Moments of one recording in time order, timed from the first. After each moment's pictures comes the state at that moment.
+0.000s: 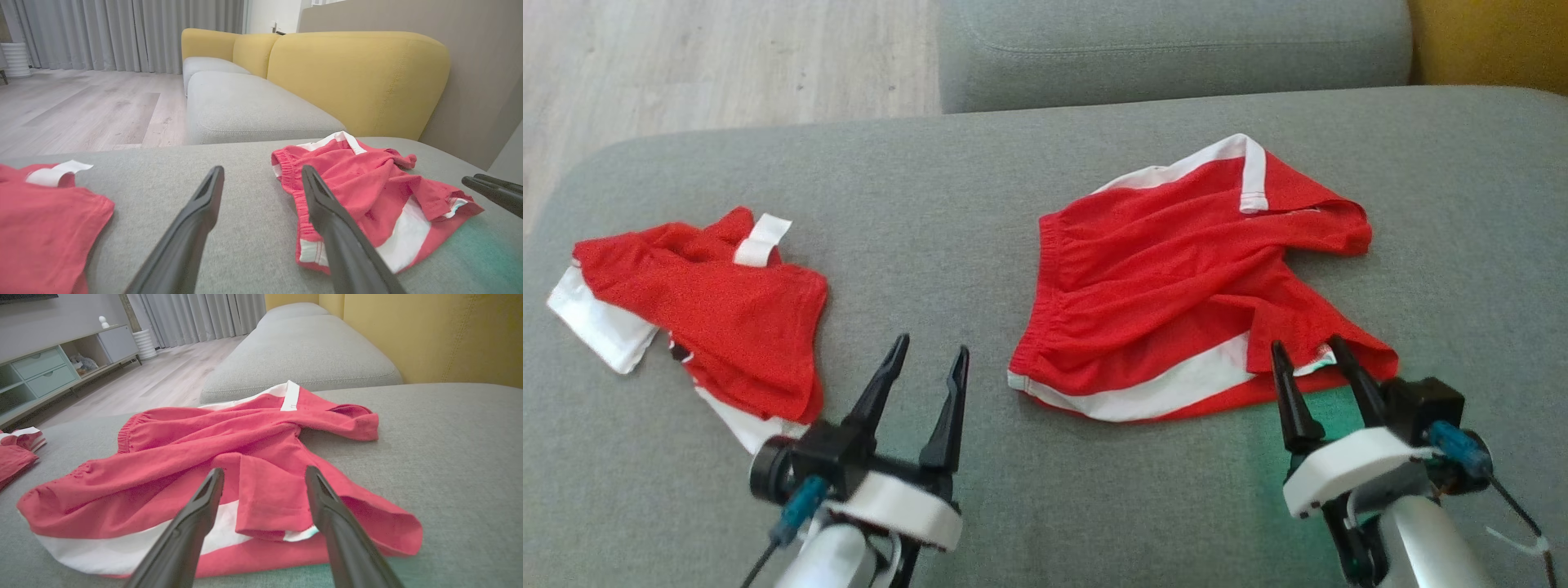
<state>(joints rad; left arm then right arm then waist) -0.22 0.20 -0.57 0.32 -0.45 0.04 -0.25 -0.14 -0.05 0.08 0.45 0.15 0.13 -0.14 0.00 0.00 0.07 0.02</state>
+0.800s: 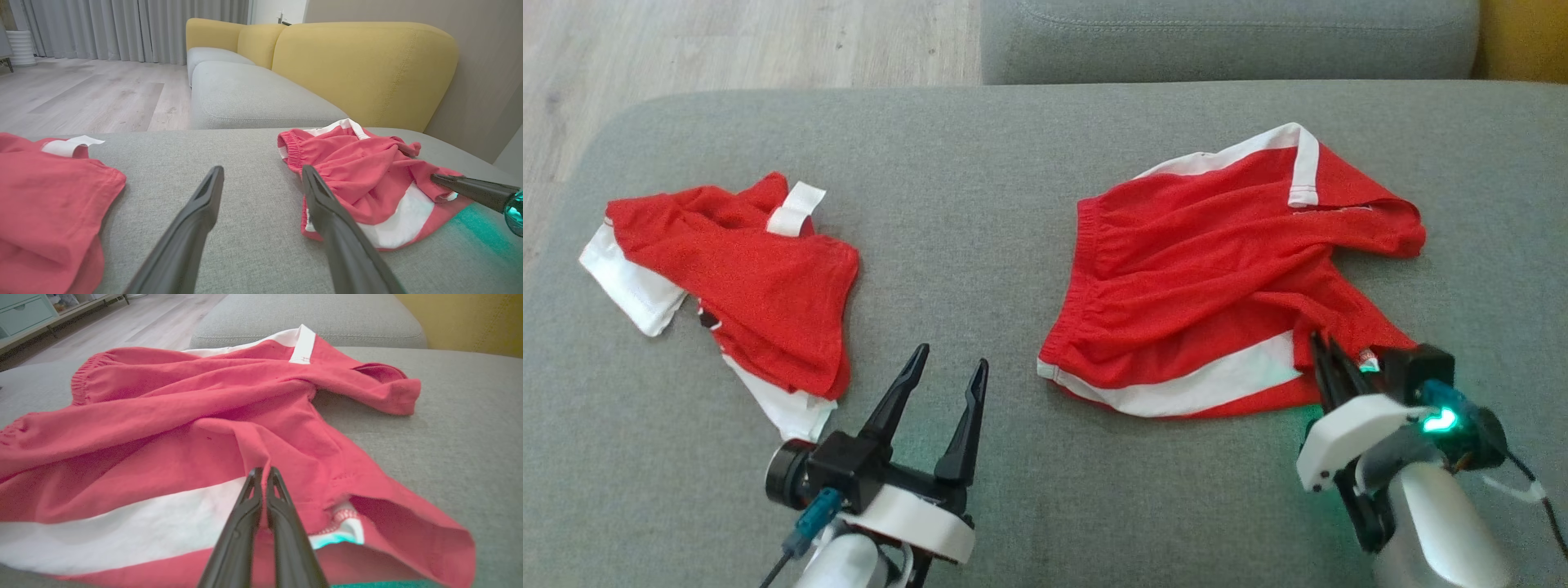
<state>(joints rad) -0.17 0.15 -0.51 0.31 -0.35 -0.02 -0.25 -0.24 -0.05 0.00 0.59 0.04 0.13 -0.06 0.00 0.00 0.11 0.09</state>
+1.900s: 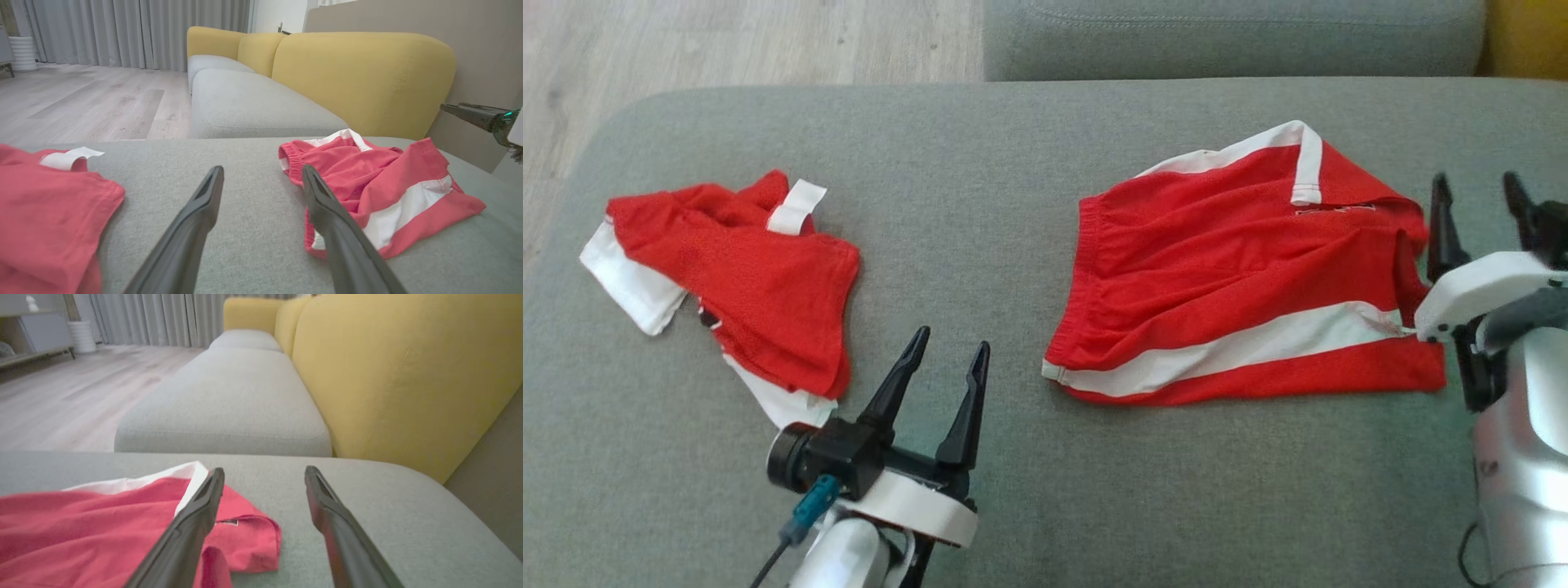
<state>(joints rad) -0.18 0.11 -0.45 0.32 -0.31 -0.07 -0.25 -0.53 -0.16 -0.20 0.70 -0.08 0.13 -0.08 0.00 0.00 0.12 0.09</state>
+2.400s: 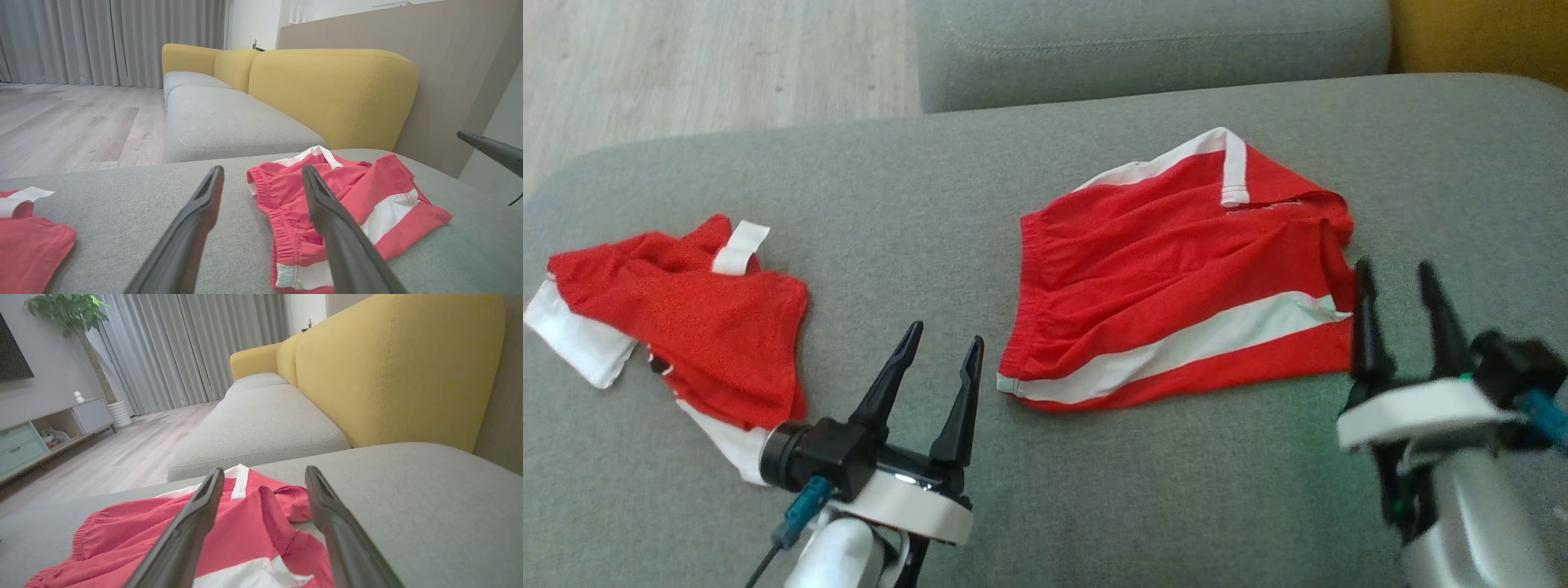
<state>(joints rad) -0.17 0.10 -0.41 0.29 -0.28 -0.09 -0.25 -0.23 -0.06 -0.06 0.39 0.18 0.13 -0.22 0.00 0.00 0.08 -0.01</state>
